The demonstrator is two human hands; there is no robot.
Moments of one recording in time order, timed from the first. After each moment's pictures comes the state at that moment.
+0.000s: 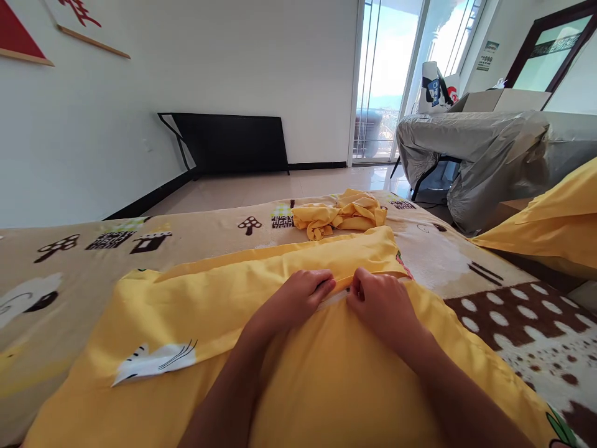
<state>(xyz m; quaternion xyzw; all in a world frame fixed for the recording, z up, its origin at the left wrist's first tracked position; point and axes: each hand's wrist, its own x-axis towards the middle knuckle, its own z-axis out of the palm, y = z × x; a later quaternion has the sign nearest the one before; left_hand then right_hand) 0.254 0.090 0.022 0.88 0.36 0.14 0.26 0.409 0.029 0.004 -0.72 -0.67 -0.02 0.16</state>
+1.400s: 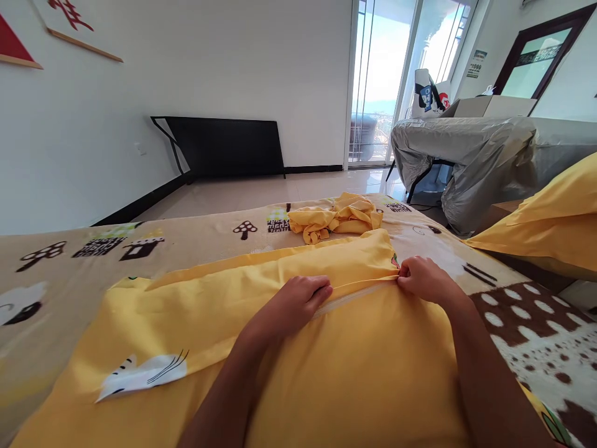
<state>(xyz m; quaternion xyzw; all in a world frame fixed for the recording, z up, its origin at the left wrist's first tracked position) 0.253 0.090 0.021 0.88 0.38 0.11 0.26 0.517 0.055 -0.001 -0.80 -0.59 0.10 0.08</state>
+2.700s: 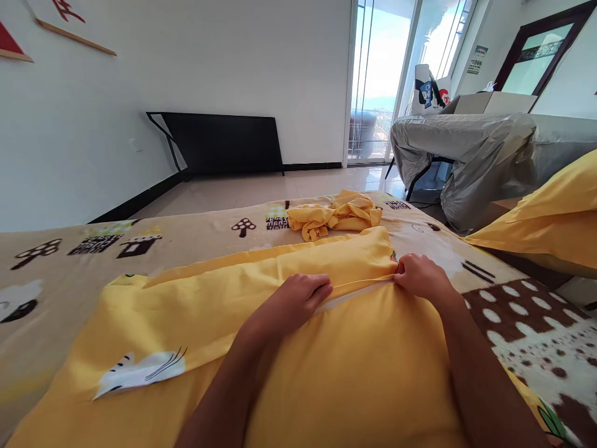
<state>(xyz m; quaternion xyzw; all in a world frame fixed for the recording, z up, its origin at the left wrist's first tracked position) 0.255 0.089 0.022 0.89 0.37 0.11 0.26 0.512 0.059 -0.004 -0.83 -0.55 0.07 0.04</state>
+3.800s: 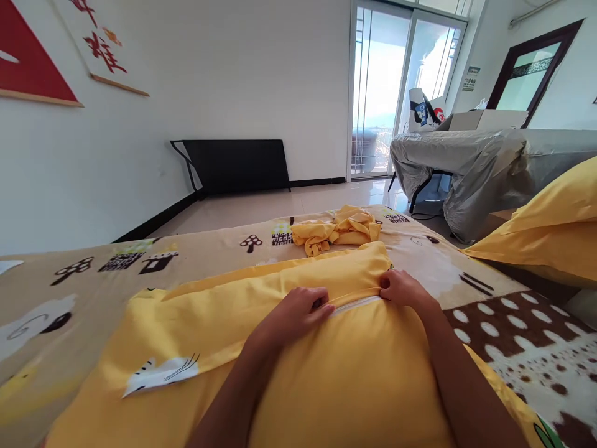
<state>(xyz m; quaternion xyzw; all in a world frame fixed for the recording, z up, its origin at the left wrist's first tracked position) 0.259 0.086 0.024 0.90 0.36 0.09 0.23 0.521 0.080 -0.030 -0.75 -0.64 0.14 0.10</state>
